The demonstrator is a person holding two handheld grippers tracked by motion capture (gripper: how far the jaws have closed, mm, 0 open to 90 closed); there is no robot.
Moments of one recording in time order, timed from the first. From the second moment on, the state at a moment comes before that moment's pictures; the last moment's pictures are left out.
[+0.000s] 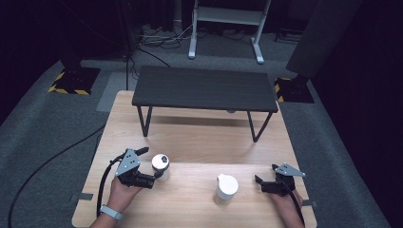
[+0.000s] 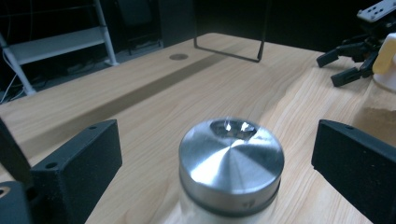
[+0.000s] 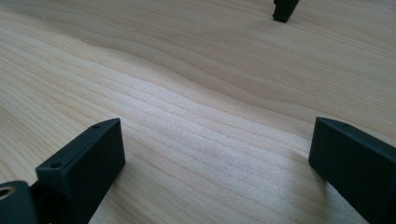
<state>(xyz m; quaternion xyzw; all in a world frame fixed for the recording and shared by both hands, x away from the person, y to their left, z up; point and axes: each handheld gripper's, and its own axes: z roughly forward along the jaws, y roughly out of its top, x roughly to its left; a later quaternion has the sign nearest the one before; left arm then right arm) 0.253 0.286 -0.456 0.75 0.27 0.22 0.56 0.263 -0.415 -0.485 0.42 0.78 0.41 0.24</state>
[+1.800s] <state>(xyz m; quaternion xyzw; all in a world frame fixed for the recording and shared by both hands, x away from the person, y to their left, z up) 0.267 0.278 -0.514 0.75 0.26 0.20 0.57 0.263 -0.415 -0.485 0.42 0.78 0.41 0.23</state>
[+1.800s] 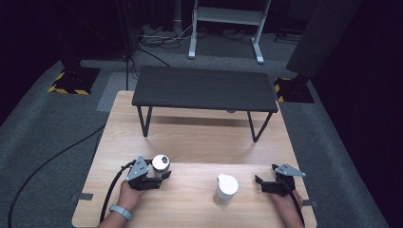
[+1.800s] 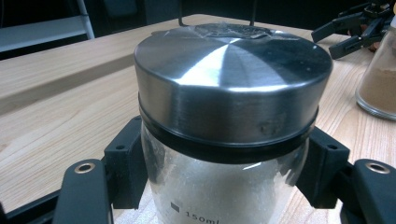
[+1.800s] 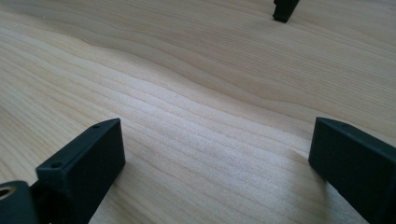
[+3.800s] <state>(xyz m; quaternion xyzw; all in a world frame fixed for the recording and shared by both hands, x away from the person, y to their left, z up) 0.358 0.228 -0.330 0.73 0.24 0.21 0.60 0.263 -0.416 -0.485 0.42 0.78 0.41 0.23</state>
